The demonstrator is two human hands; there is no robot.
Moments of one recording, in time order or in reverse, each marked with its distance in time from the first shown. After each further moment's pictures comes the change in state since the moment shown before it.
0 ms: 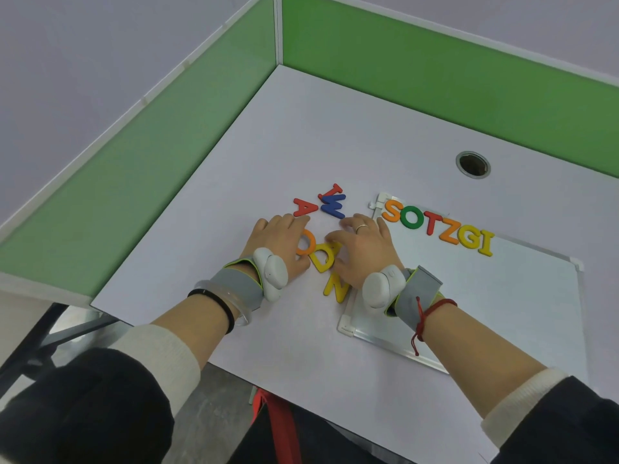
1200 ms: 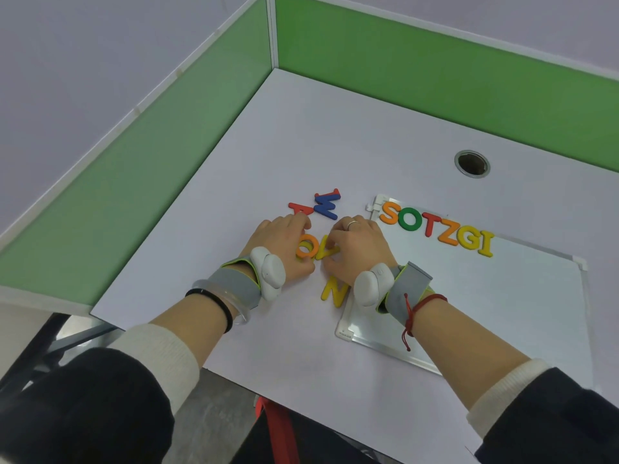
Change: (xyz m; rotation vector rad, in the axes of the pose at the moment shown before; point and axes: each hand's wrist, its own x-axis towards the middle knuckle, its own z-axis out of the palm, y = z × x) left_hand 0.002 0.011 -0.013 -0.142 0.014 -0.009; right_hand 0.005 -0.004 -0.006 0.016 0.105 -0.049
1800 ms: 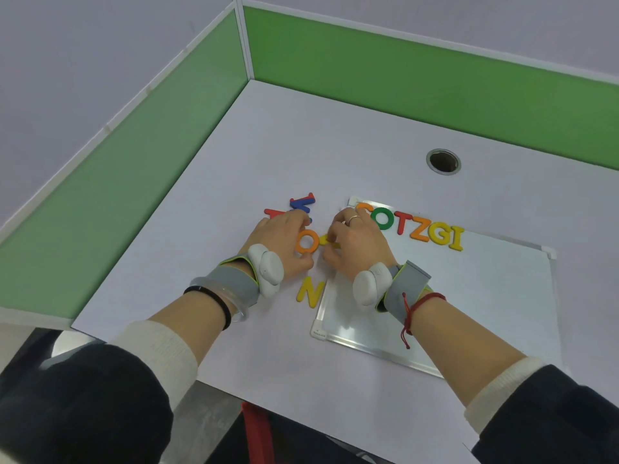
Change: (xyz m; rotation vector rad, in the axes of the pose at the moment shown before) left_hand 0.005 0.044 -0.008 -0.029 -0.006 0.033; right_hand -0.016 0.032 -0.017 0.075 0.162 0.028
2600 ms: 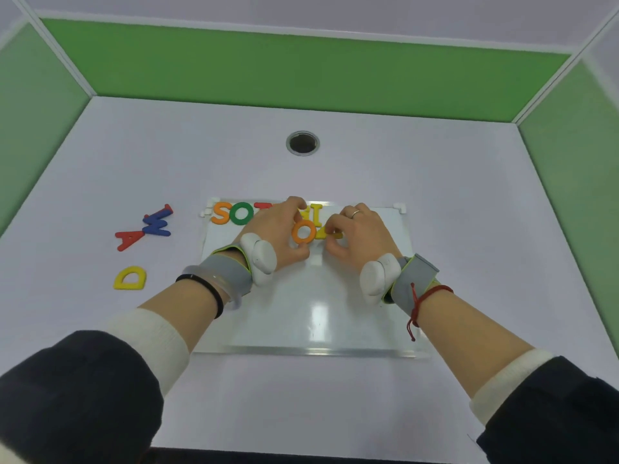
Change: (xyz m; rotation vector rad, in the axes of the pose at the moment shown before) left_hand 0.050 0.187 0.069 -0.030 -0.116 0.256; right_hand -0.103 0.183 -0.056 0.101 0.142 0.238
